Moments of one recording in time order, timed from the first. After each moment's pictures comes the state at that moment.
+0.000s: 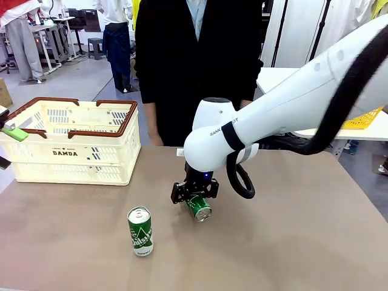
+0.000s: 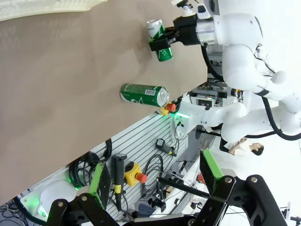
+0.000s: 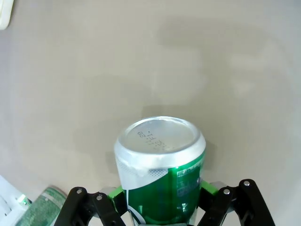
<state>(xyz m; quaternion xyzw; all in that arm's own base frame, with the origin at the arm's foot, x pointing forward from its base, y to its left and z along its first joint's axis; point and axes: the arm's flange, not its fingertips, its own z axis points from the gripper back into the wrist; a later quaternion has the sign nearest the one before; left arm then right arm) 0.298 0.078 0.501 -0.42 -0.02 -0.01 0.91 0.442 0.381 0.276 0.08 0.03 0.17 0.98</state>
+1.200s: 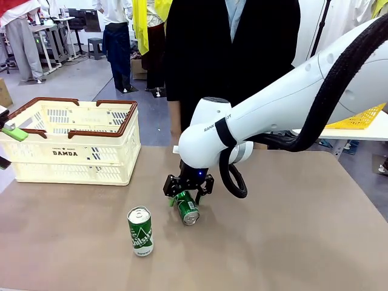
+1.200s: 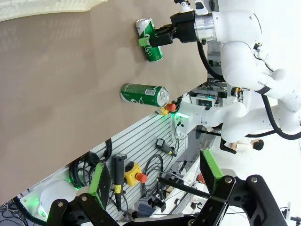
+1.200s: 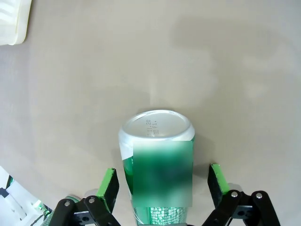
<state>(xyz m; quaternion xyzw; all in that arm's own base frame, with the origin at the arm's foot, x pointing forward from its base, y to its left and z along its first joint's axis) 0.298 0.078 0.501 -0.42 -0.02 -0.01 0.91 0.448 0.393 0.278 0.12 0.03 0.15 0.98</state>
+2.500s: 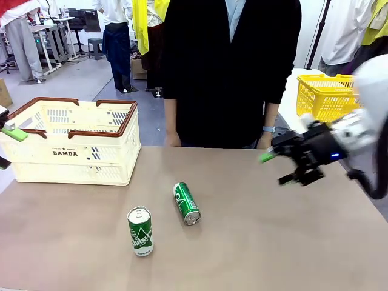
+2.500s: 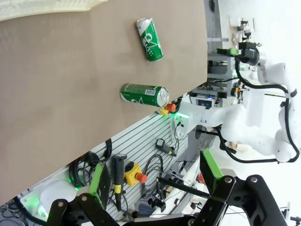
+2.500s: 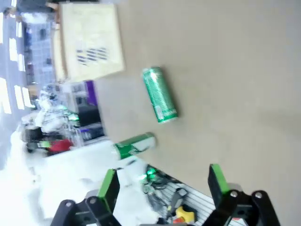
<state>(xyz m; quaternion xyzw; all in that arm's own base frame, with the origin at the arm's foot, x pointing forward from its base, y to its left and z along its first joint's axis) 0.298 0.079 0.501 -0.42 -0.02 -0.01 0.91 0.360 0.065 0.409 0.45 -0.04 -0.08 0.89</state>
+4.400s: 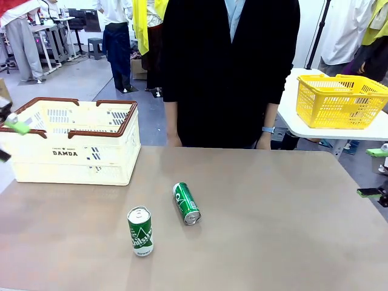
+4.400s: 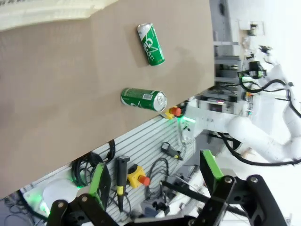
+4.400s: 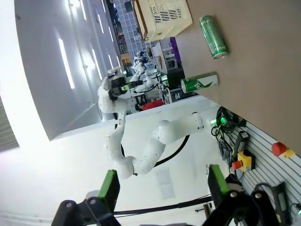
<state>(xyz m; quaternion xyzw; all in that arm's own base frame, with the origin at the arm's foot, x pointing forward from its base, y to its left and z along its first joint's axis) 0.297 0.043 0.546 -0.38 -0.03 -0.01 0.93 0.285 -0.096 0.391 0.67 0.07 -0.08 0.74</state>
